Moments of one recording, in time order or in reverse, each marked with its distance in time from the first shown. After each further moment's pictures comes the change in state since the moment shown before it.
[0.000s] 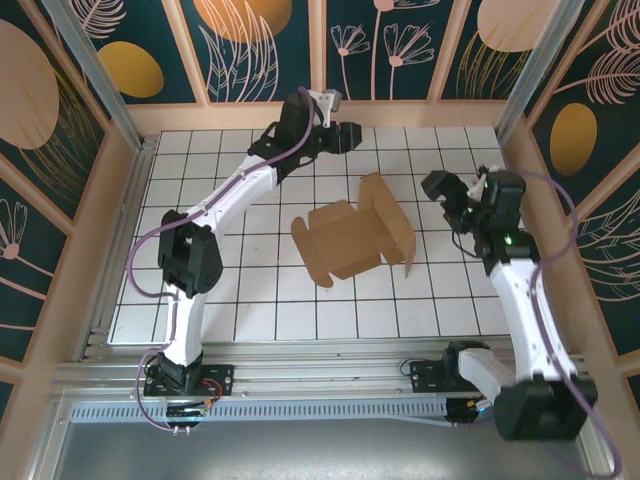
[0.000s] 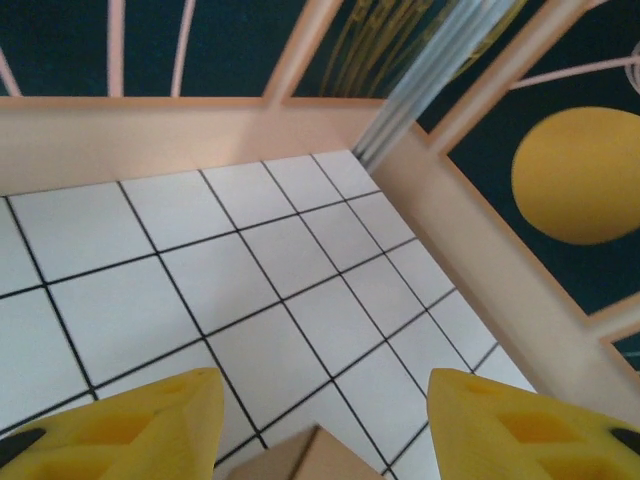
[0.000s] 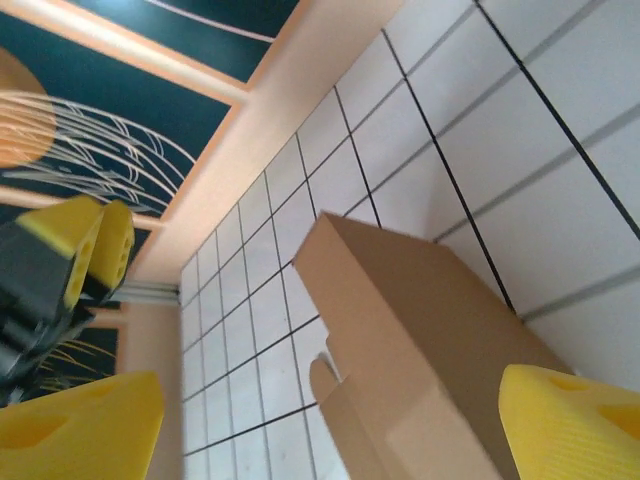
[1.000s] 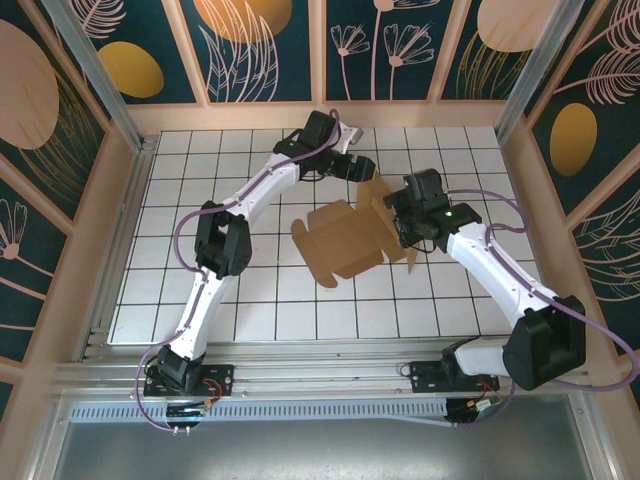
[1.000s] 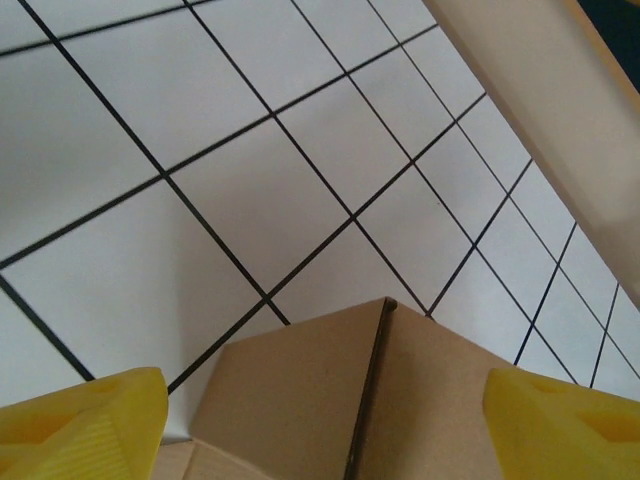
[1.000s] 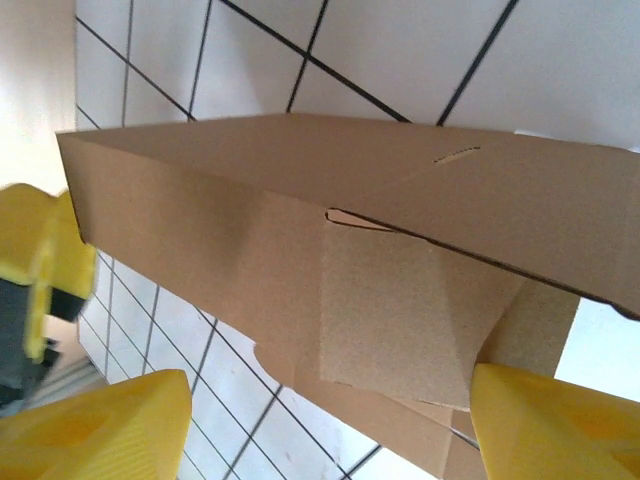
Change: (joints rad) left arm 0.000 0.334 0.304 -0.330 0.242 0.176; right arm 0.381 0.346 0.132 -0.160 0.372 0.560
